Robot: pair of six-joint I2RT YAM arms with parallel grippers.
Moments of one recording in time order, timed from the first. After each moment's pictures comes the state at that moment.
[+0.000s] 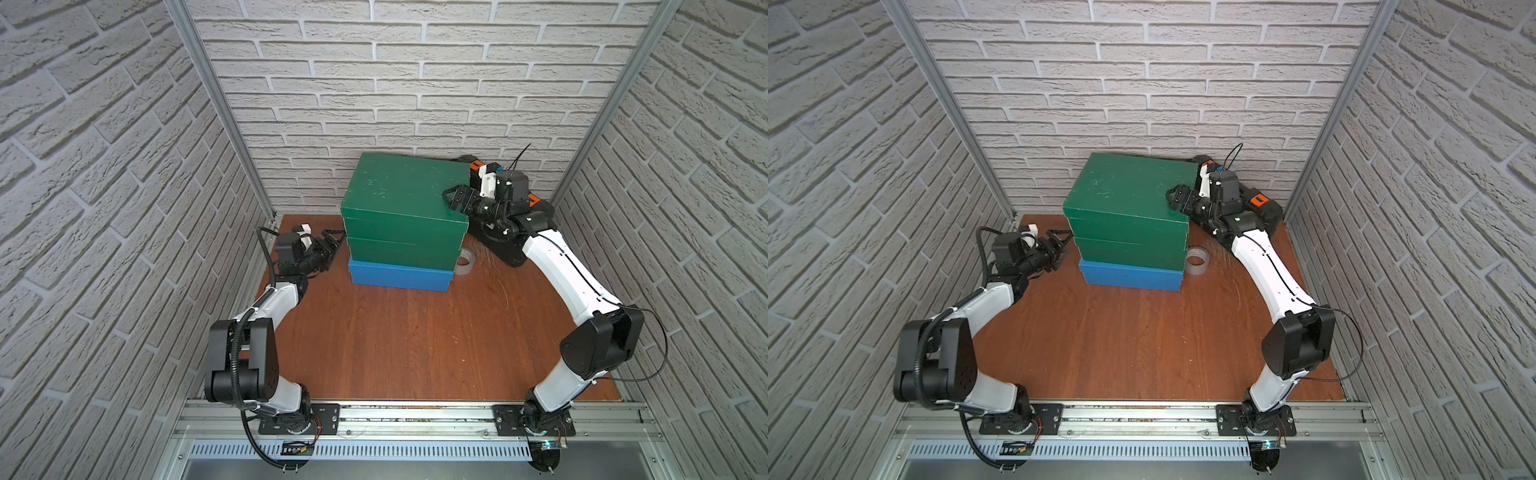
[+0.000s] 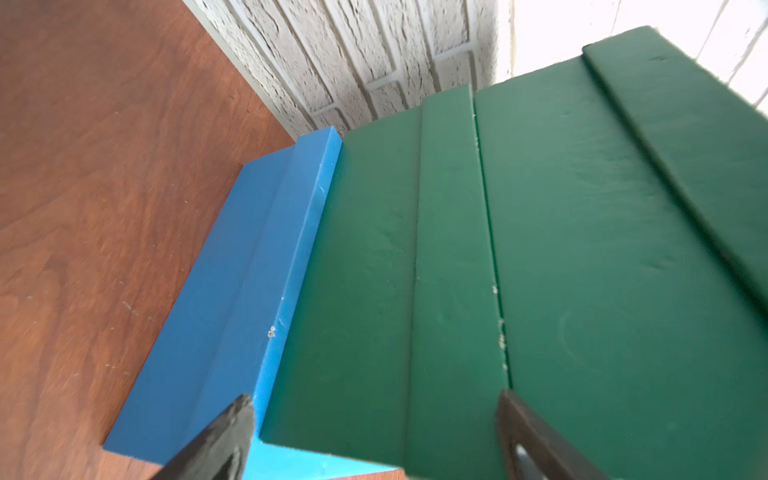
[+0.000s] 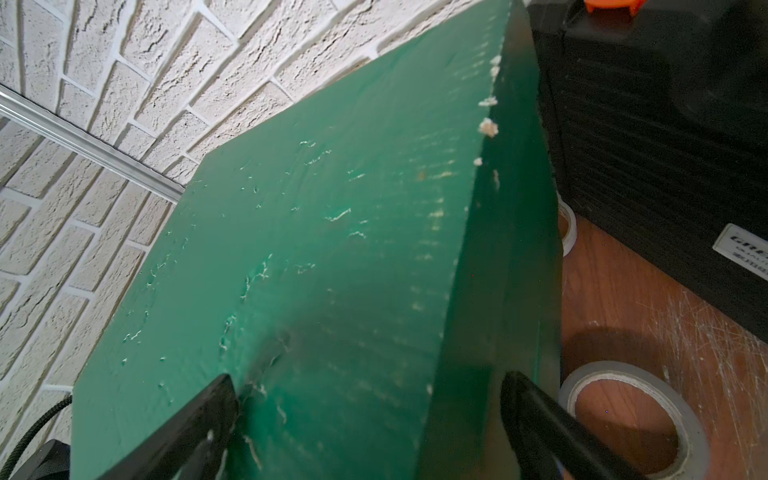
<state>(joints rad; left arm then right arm) 0.03 1.46 0.85 0.29 0.62 -1.03 0.21 1.68 1.72 -0.46 -0.23 0.58</state>
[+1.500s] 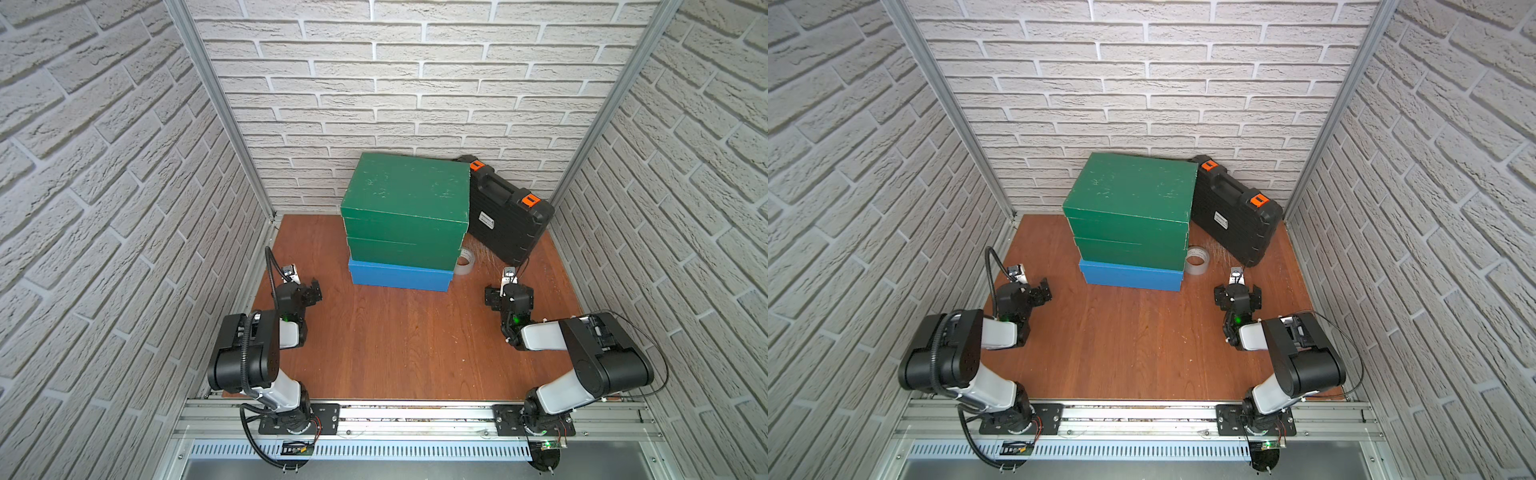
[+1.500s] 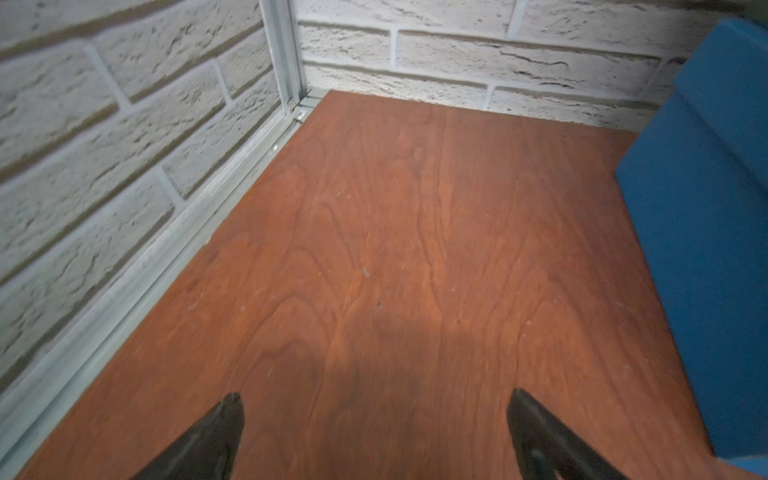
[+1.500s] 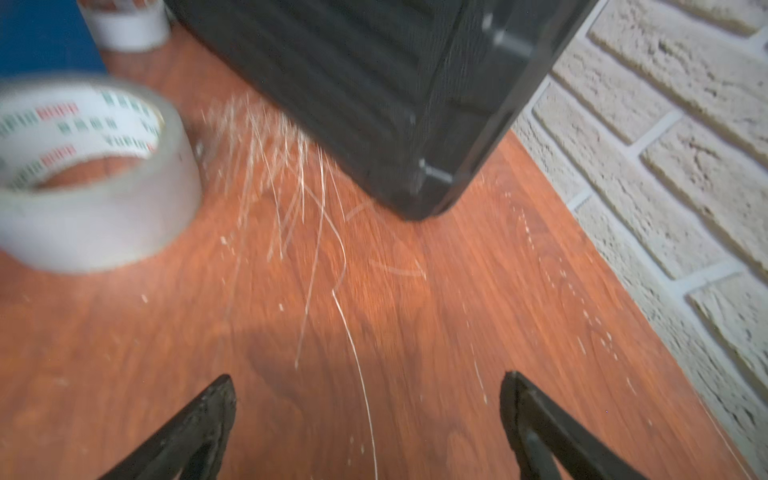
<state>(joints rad) 0.10 1.57 0.36 0.83 -0.07 -0.03 0.11 1.54 0.37 0.70 0.43 -0.04</state>
